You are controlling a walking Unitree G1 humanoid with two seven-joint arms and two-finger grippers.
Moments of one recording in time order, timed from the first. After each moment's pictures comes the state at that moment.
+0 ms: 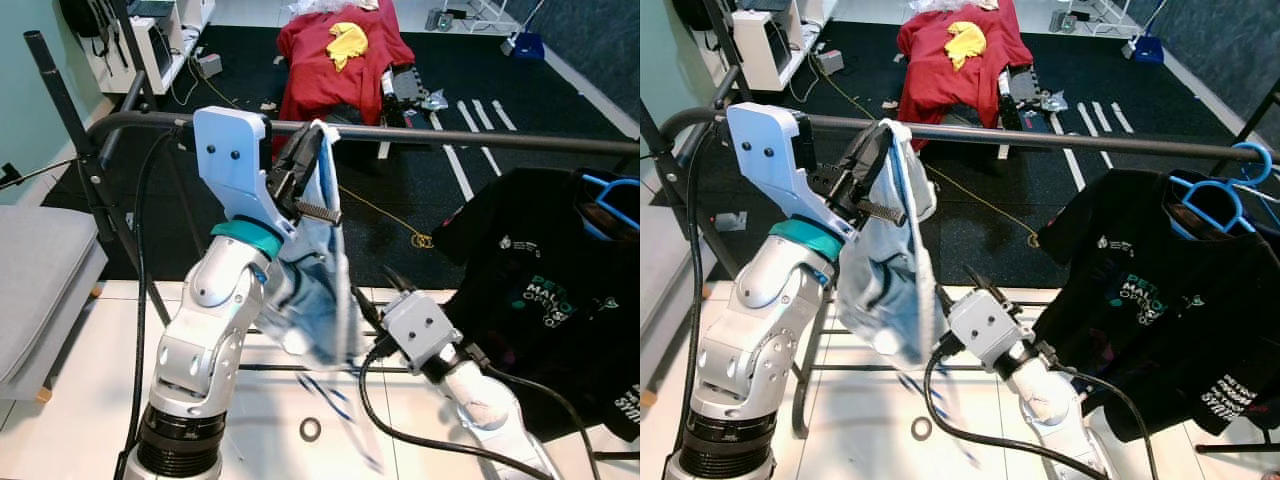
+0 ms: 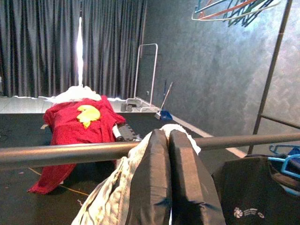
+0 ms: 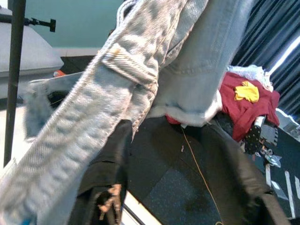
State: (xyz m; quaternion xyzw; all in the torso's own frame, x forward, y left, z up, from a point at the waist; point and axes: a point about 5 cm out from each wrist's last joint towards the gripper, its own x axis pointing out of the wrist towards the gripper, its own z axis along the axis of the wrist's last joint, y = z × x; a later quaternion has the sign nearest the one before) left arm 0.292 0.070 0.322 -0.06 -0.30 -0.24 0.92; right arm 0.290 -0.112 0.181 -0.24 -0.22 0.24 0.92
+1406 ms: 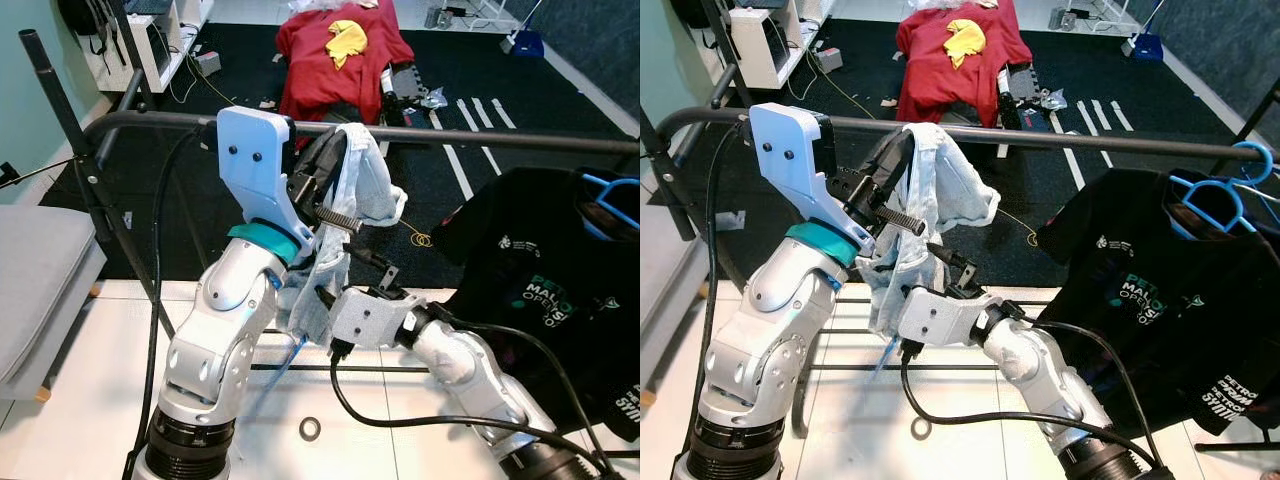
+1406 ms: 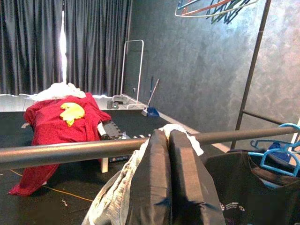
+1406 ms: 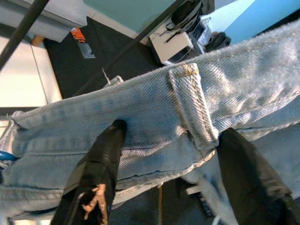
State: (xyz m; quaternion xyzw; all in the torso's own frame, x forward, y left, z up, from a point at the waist) left arm 0.286 0.055 0.322 -0.06 -0.29 -0.27 0.92; right arm 0.318 -0.090 0.196 -0.46 -0.24 0.29 0.81
